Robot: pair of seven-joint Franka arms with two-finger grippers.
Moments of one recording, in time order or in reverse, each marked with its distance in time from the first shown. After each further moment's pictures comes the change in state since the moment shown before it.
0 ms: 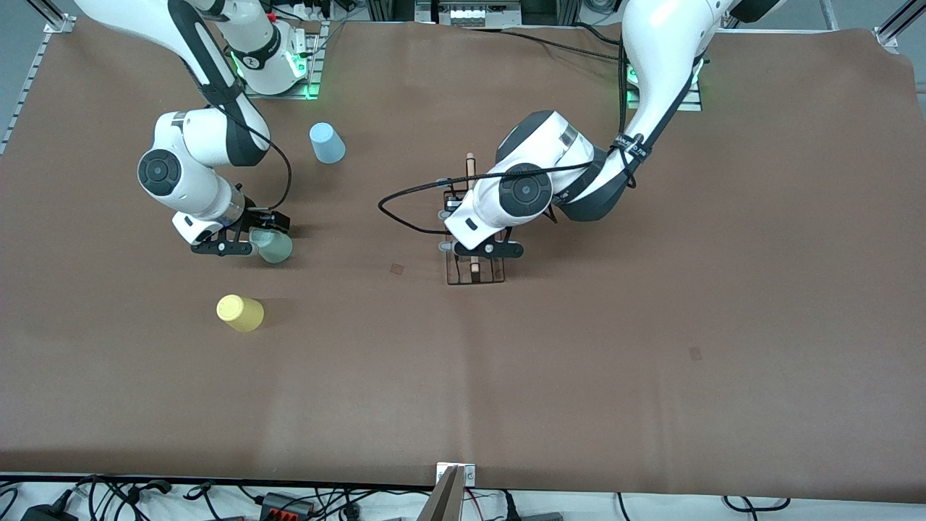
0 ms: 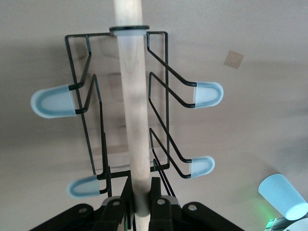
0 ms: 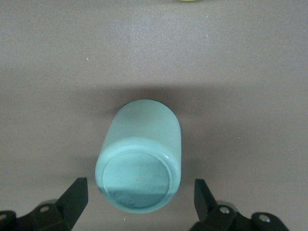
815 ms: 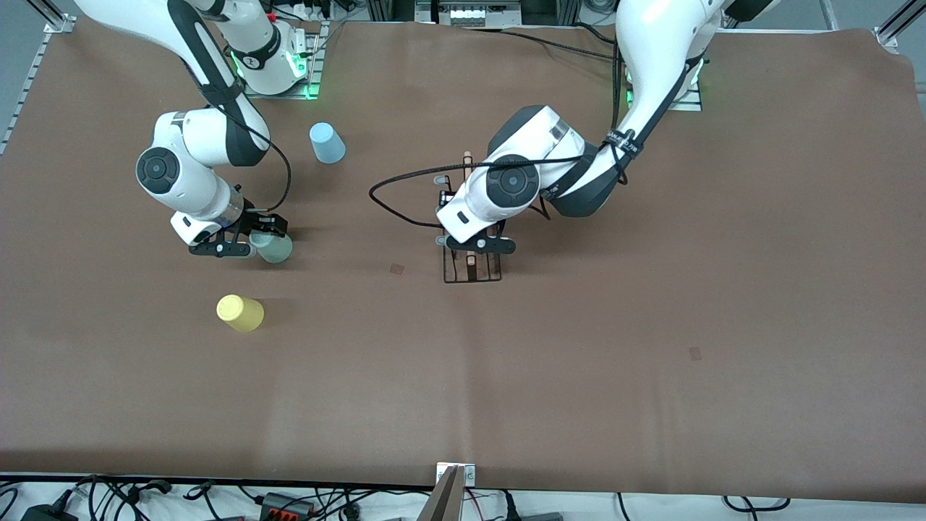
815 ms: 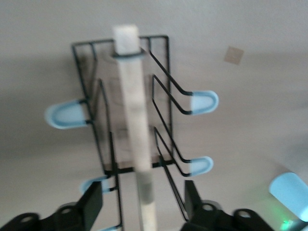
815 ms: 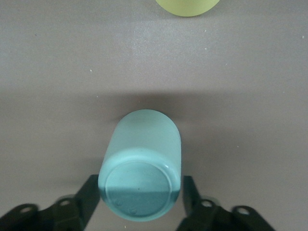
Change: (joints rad) left arm -0.023 -0.020 0.003 0.009 0.091 -0.019 0.008; right arm -0.001 0.000 0.000 0.000 0.000 0.031 -0.001
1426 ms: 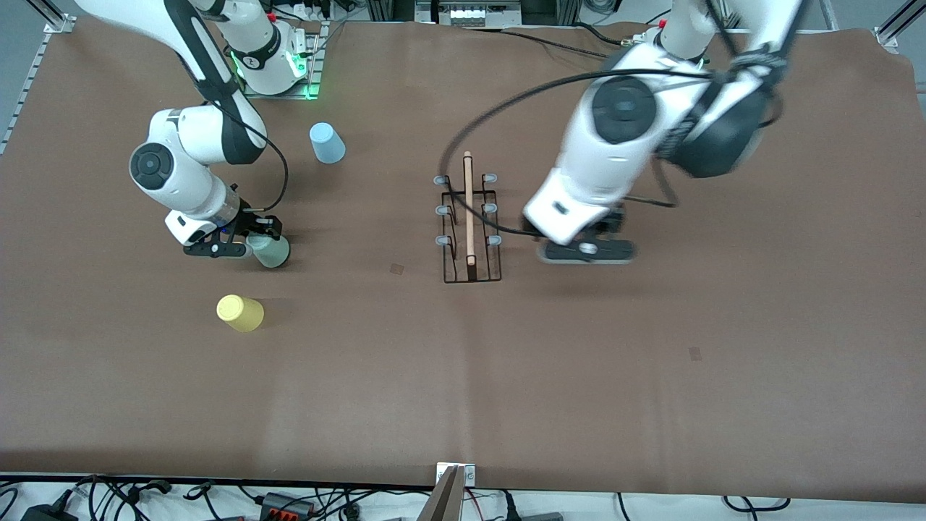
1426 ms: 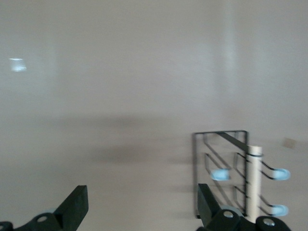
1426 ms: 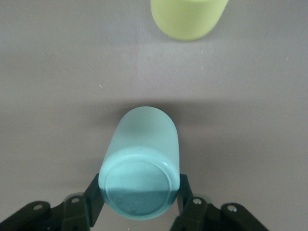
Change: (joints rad) left arm 0.212 -0.240 0.015 0.021 0.249 -0.150 0.058; right arm -0.001 -0.049 -0.001 0.014 -0.001 -0.009 -0.005
